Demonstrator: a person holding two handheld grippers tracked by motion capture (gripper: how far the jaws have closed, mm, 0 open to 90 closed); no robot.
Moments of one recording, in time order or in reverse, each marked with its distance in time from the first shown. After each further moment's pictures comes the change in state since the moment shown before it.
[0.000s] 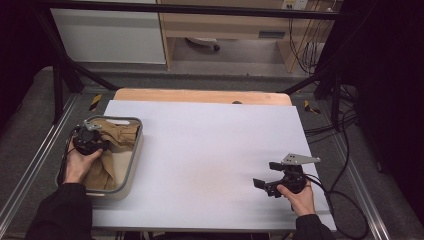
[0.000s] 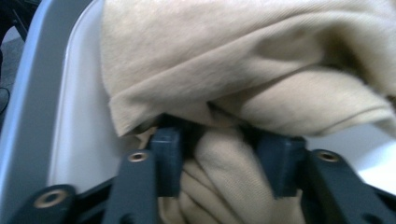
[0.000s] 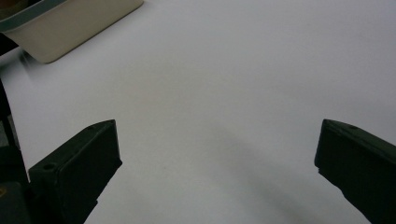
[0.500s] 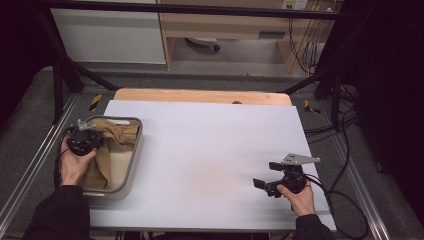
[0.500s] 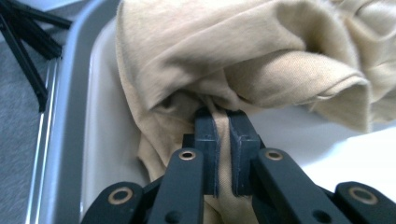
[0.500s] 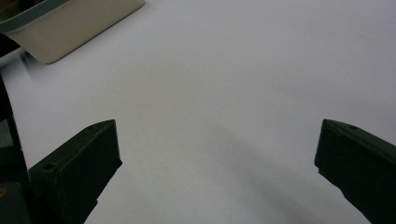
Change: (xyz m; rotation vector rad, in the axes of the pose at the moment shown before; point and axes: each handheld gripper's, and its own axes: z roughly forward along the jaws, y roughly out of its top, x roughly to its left) left arm 0.004 0.000 -0.025 -0.095 -0.073 -0.048; right arm 0.000 0.000 0.000 -0.001 0.004 0.003
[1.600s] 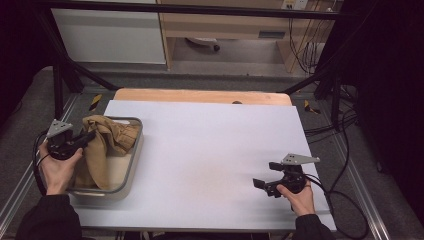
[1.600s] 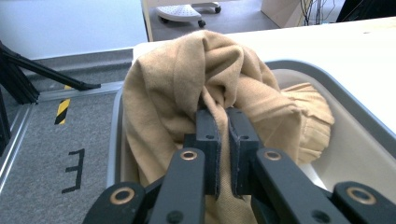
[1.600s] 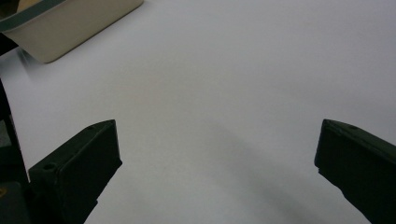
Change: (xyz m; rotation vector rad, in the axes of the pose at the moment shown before) left arm 0.009 -0.004 -0.054 -0.277 -0.102 -0.105; right arm 0.000 0.000 0.001 0.005 -0.003 -0.002
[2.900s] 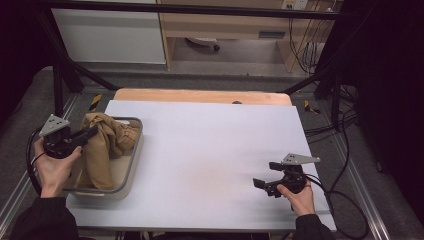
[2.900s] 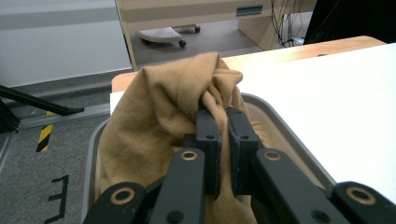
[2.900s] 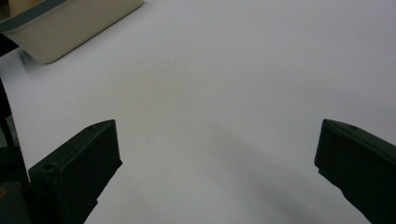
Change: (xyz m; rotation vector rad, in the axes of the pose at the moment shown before) left arm -0.023 0.026 -0.028 -0.064 -0.075 0.040; right arm 0.000 0.000 0.000 -0.004 0.001 -0.001
